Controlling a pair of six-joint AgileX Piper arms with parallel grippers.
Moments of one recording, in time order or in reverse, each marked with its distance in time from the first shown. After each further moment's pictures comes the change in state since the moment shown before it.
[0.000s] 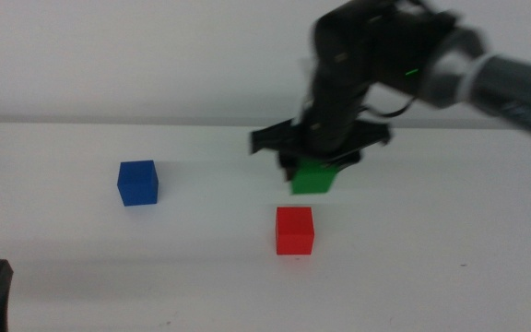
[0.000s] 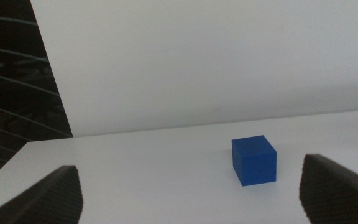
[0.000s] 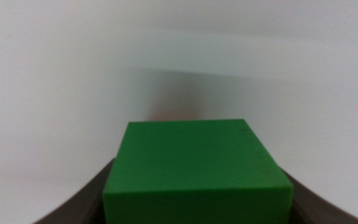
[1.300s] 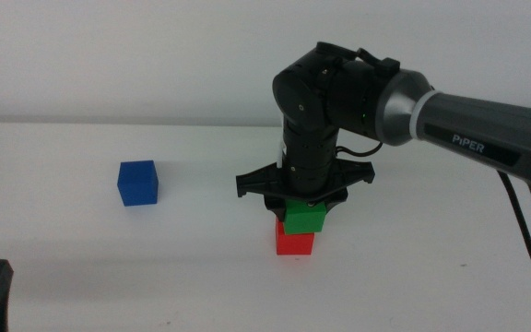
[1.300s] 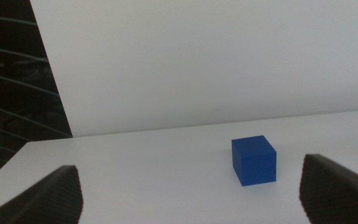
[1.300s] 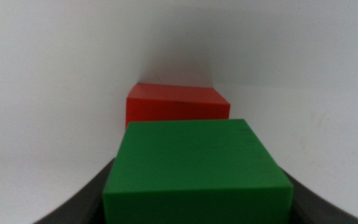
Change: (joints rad) left arm 0.000 0.000 0.000 0.000 0.000 0.000; right arm 0.061 0.057 0.059 -0.018 0.018 0.084
